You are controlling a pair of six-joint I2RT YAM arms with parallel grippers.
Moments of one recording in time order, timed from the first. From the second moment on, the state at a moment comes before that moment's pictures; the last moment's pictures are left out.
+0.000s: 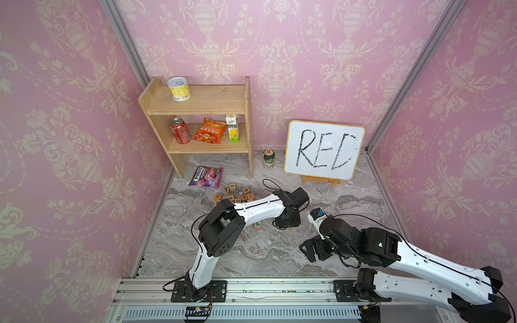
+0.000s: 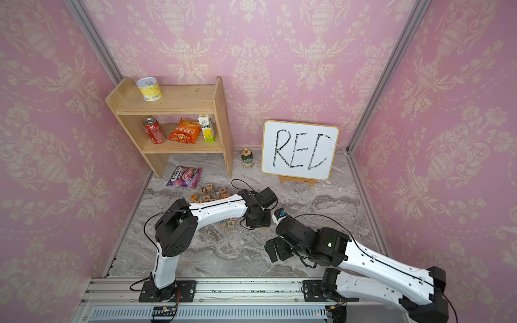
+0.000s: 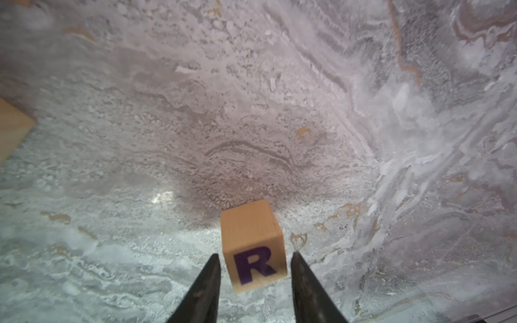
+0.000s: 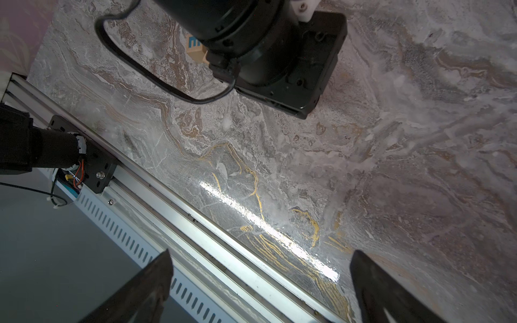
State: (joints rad) left arm -0.92 2.04 1.52 -0.80 0.06 -0.98; right arm 1.07 0.87 0.88 -0.96 0.13 0.64
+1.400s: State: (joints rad) left arm -0.93 2.16 1.65 -0.79 0.09 -0.95; right arm 1.06 0.84 0.87 -1.00 0.15 0.64
